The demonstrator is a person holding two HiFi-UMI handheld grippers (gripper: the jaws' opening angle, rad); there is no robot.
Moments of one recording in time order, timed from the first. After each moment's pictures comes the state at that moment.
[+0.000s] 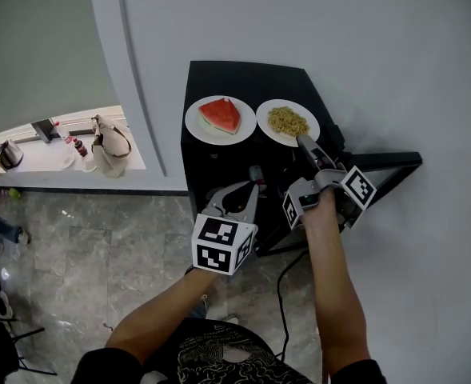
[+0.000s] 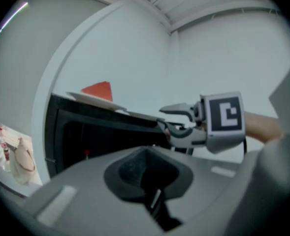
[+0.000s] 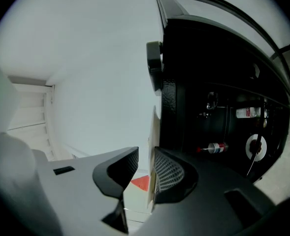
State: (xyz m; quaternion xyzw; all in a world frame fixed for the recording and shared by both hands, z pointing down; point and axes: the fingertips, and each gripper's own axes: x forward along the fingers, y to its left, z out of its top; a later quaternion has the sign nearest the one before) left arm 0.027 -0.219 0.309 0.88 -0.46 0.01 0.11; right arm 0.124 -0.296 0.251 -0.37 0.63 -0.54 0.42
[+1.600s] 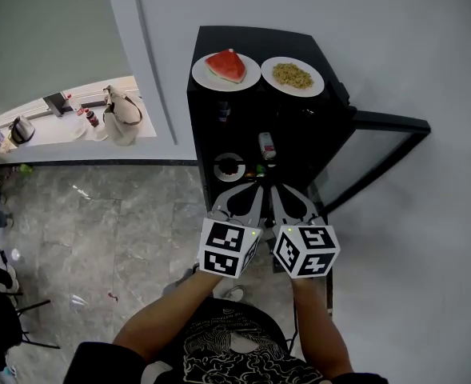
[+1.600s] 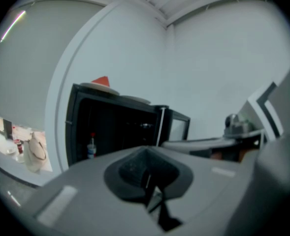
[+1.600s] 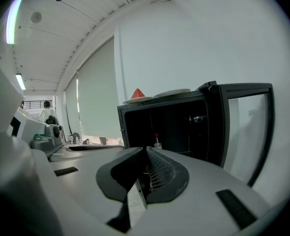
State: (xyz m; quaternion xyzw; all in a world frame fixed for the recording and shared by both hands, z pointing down) left arm 0.040 -0.116 0.358 0.87 -0.48 0.05 0.11; right arm 0.075 -0.119 0.359 -0.52 0.84 -0.14 -0.08
